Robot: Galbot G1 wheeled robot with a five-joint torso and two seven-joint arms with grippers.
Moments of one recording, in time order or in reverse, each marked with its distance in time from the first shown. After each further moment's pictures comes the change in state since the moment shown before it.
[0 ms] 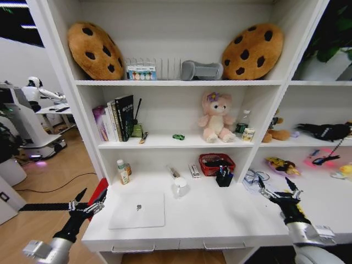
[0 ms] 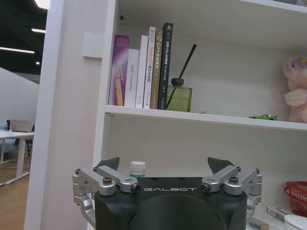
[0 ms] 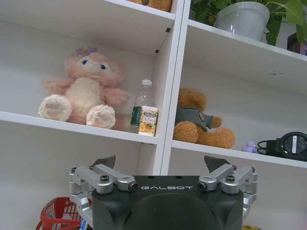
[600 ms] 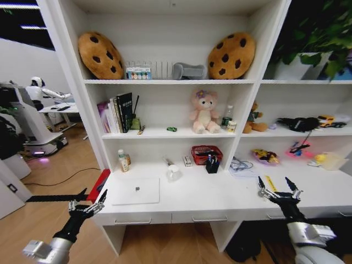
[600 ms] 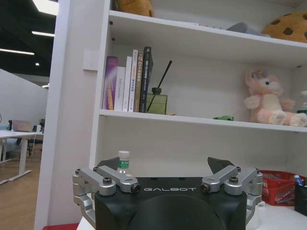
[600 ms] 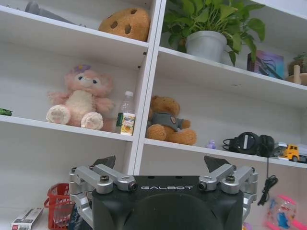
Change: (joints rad) left arm 0.000 0.000 0.000 0.000 0.000 0.000 0.000; right arm 0.000 0.000 0.000 0.000 0.000 0.000 0.000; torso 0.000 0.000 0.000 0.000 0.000
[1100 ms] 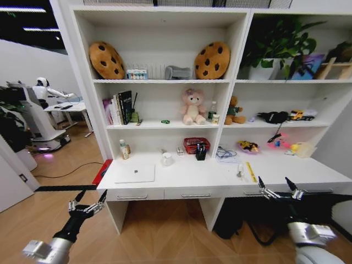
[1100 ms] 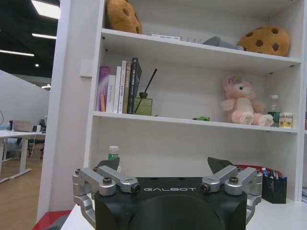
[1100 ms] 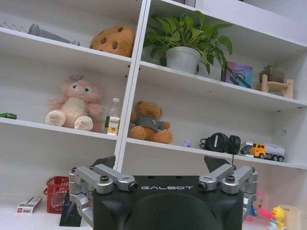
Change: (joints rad) left arm 0.000 0.000 0.000 0.000 0.000 0.000 0.000; right arm 0.000 0.000 0.000 0.000 0.000 0.000 0.000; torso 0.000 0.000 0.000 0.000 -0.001
